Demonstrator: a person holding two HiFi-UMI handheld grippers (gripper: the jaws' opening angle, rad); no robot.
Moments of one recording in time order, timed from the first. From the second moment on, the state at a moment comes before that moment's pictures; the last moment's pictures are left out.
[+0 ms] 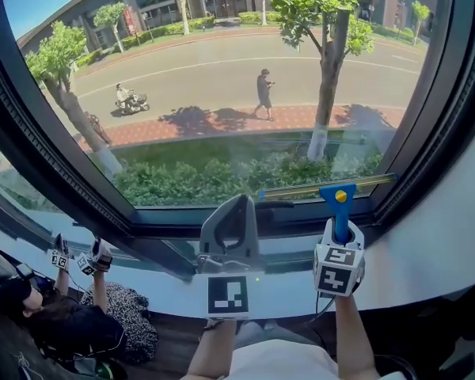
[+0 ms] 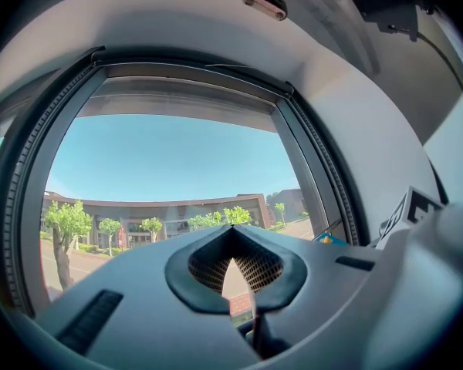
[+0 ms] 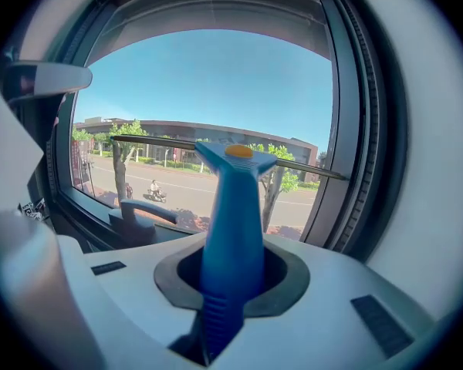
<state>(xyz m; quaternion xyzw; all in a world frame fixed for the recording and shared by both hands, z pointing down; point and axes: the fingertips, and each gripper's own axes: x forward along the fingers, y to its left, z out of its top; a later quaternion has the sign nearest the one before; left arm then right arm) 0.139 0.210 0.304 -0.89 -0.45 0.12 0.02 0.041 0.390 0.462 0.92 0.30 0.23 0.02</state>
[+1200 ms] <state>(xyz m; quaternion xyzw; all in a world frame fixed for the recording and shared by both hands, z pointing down) 0.222 0.050 0.224 -0.89 -0.43 0.17 0.01 0.168 0.294 0.015 0.93 0.35 -0.05 0.12</state>
